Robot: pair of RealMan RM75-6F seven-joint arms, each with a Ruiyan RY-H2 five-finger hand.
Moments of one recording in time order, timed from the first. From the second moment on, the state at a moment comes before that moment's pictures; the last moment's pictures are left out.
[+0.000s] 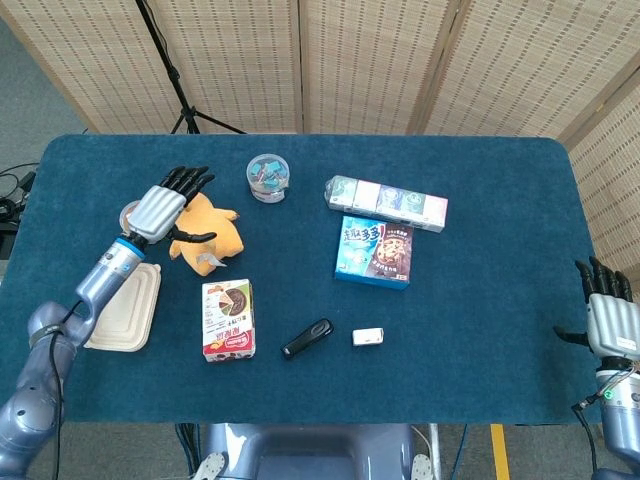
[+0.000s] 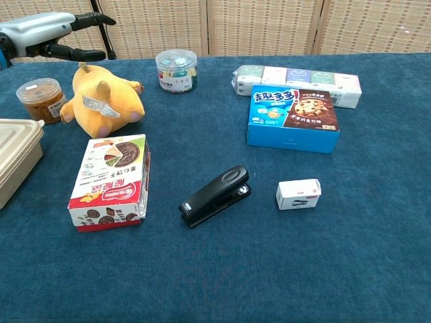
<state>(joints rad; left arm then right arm) -0.86 -1.80 0.08 -0.17 1.61 1.07 -0.89 0.21 -1.28 0.18 -1.29 -1.22 1.24 -0.01</state>
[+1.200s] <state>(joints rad) -0.29 -1.18 0.08 -1.48 1.41 1.47 -0.09 0.15 -1.12 0.15 -1.55 -1.36 1.39 -0.01</state>
